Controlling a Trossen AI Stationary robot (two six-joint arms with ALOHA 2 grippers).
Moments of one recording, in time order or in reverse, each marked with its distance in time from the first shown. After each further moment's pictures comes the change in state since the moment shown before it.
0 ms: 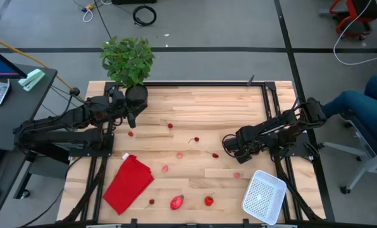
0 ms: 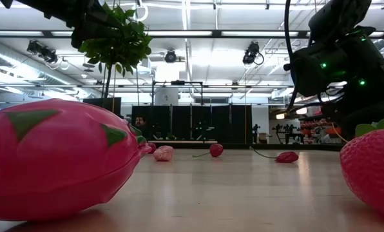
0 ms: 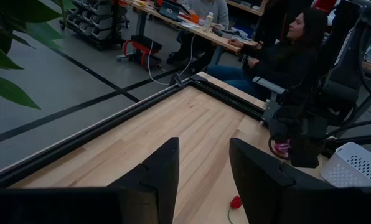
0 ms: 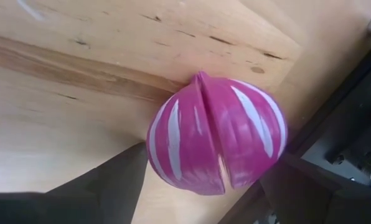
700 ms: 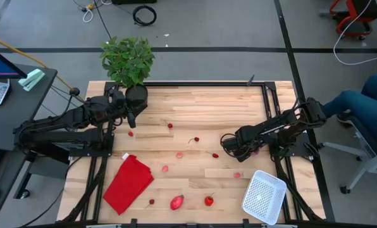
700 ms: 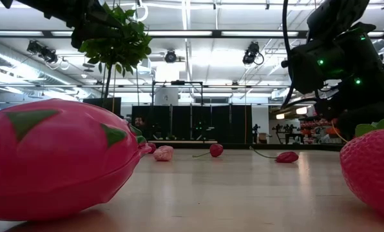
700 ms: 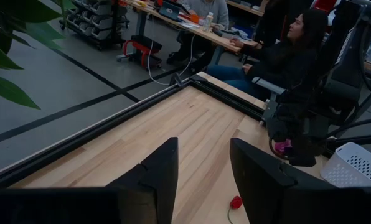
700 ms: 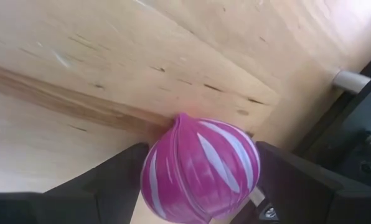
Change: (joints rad) left arm 0.000 0.000 0.000 0.000 0.000 0.000; right arm 0.000 0.000 0.023 -0.001 0.124 -0.077
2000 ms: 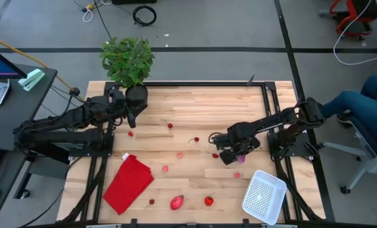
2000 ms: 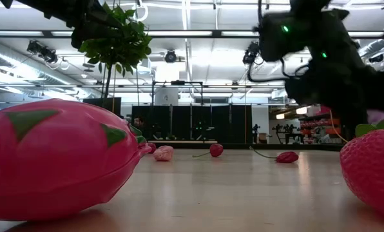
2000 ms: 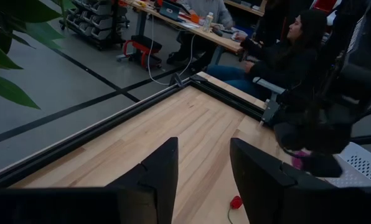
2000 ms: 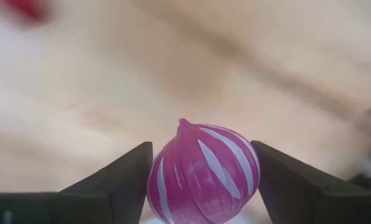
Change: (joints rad) left arm 0.000 0.000 0.000 0.000 0.000 0.000; right arm 0.000 0.005 0.238 0.018 -0.256 0.015
